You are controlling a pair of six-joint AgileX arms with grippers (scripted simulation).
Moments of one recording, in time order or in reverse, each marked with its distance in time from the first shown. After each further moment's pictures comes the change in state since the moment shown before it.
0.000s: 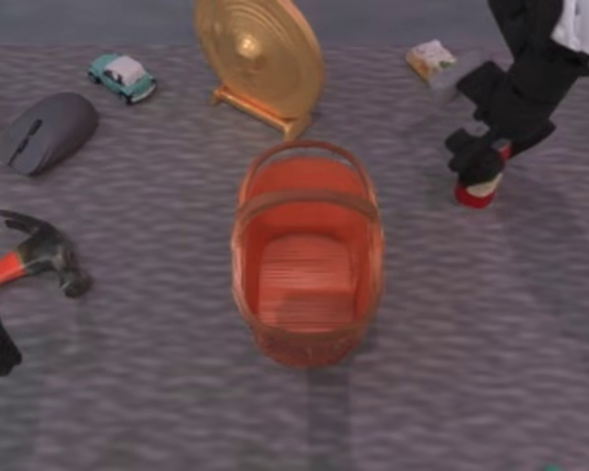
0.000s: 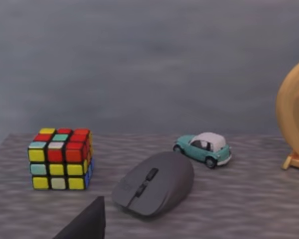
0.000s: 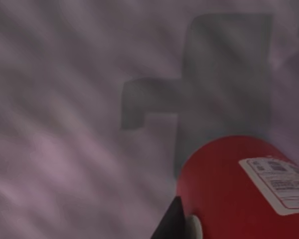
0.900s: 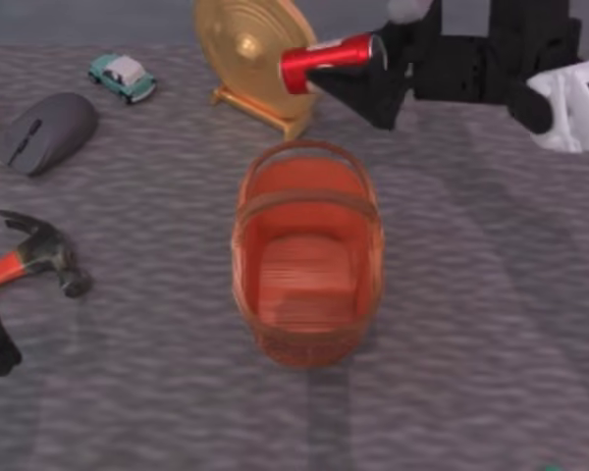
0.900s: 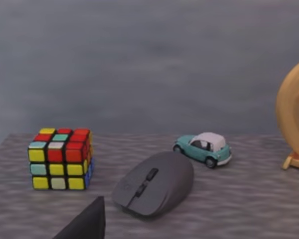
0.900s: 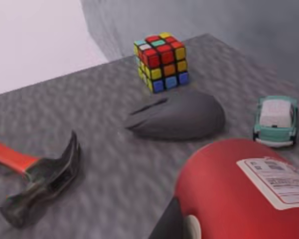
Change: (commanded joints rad) left arm 0.000 0.000 0.000 0.000 0.000 0.000; right arm 0.102 -0.275 -0.608 1.464 -0.774 0.429
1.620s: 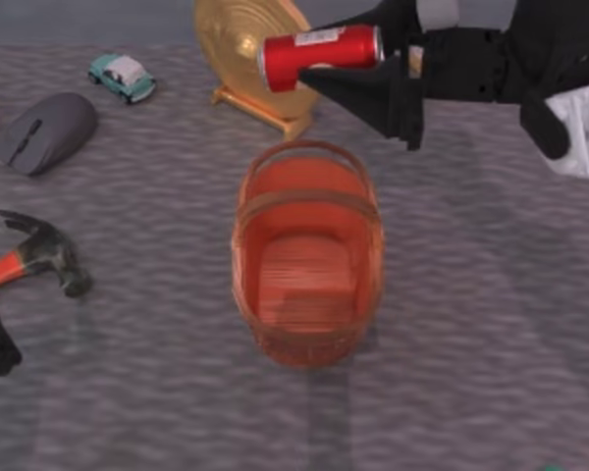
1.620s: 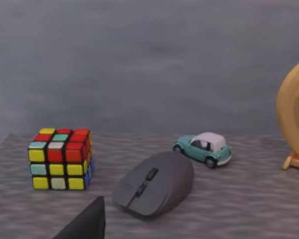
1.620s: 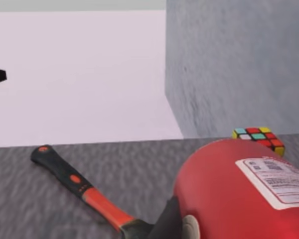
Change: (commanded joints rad) left arm 0.000 0.000 0.000 0.000 0.000 0.000; right arm 0.022 -0.118 -0.157 0.354 -0.212 0.099
